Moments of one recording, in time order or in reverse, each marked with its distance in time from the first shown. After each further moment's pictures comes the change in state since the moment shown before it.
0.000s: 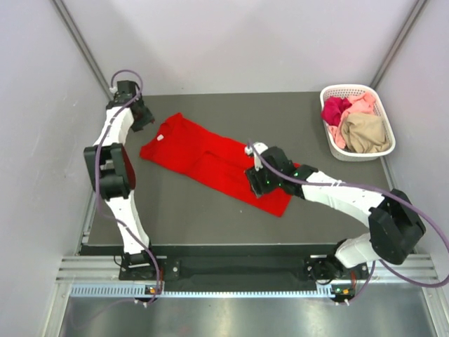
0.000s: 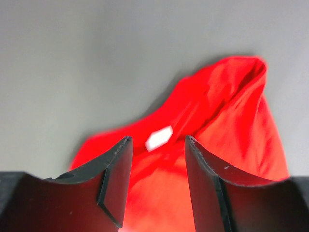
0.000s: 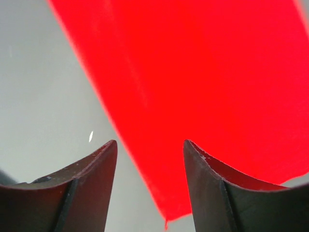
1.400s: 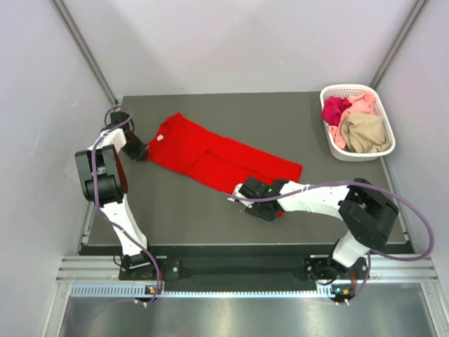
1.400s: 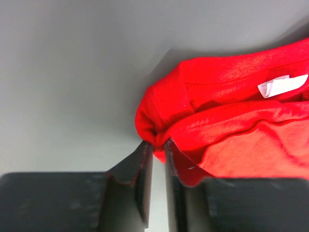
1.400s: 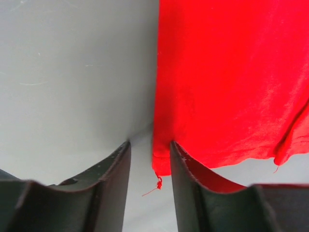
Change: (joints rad) left arm 0.129 -0.172 -0.486 0.063 0.095 -0.128; right arm 0.267 0.160 -0.035 -0.317 0.207 -0.334
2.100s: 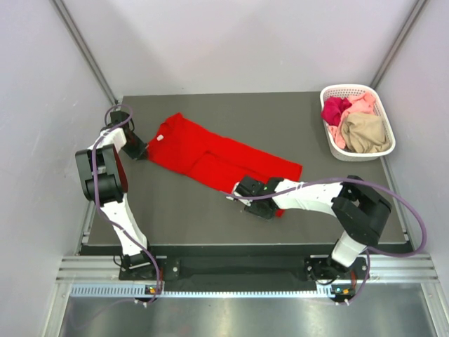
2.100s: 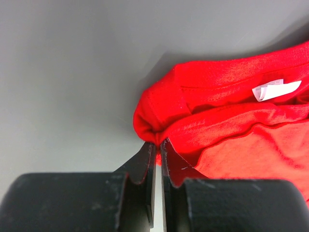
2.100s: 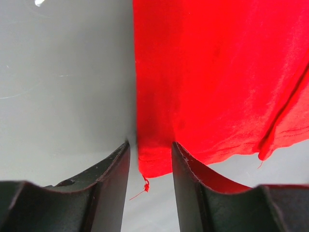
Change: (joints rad) left arm 0.000 0.012 0.015 0.007 0.007 0.002; right arm 0.002 0.058 0.049 -0.033 0.071 0.004
